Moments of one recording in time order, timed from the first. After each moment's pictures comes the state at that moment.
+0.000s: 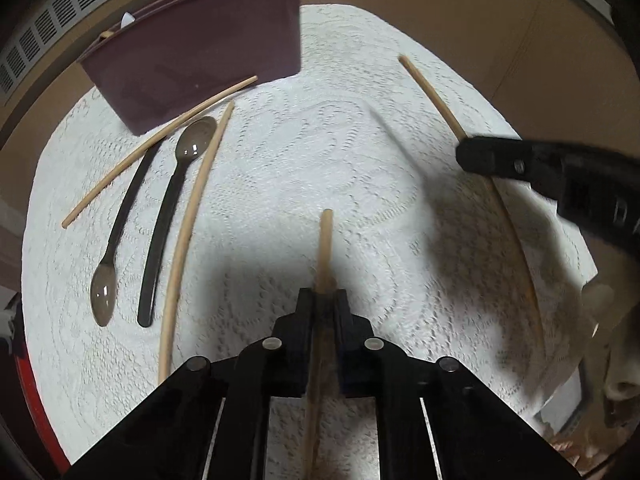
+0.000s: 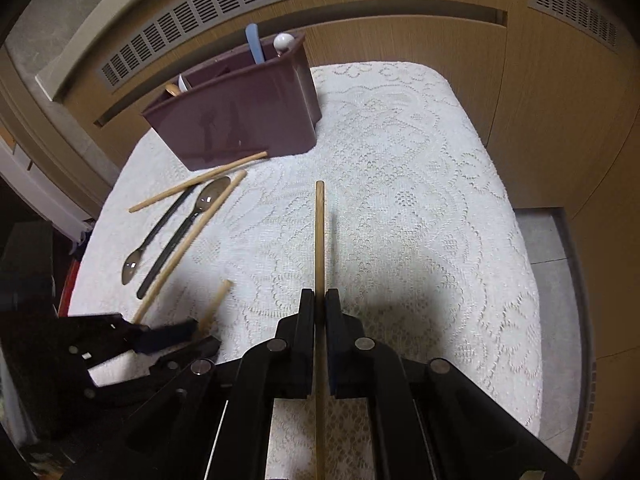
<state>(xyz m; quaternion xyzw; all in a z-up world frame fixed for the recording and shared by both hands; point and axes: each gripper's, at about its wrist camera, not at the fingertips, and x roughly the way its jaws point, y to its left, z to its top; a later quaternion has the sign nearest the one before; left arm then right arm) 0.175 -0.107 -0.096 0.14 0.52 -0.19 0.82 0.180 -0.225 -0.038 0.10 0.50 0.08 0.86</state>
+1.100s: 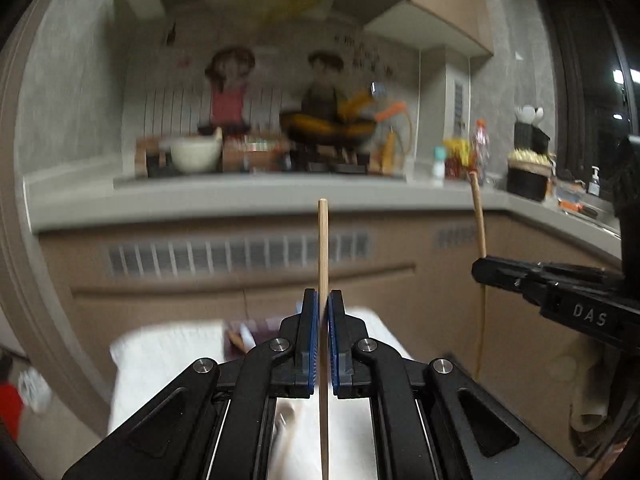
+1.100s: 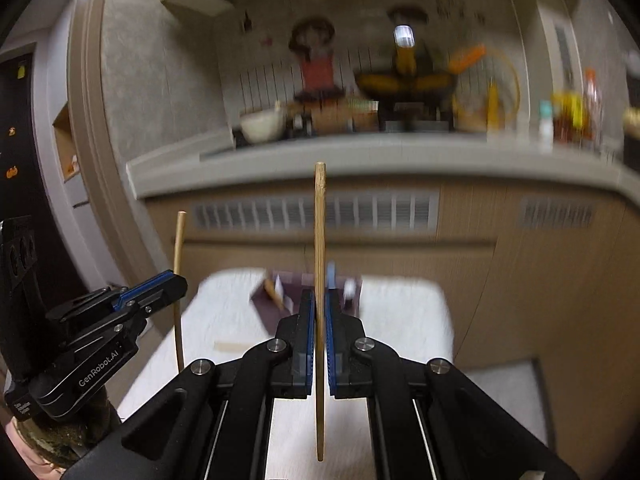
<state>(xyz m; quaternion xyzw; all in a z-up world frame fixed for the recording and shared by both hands) 0.140 -0.025 0.178 0.01 0.14 -0.19 0.97 0.136 -0.211 0.213 0.04 0.23 0.10 0.97</state>
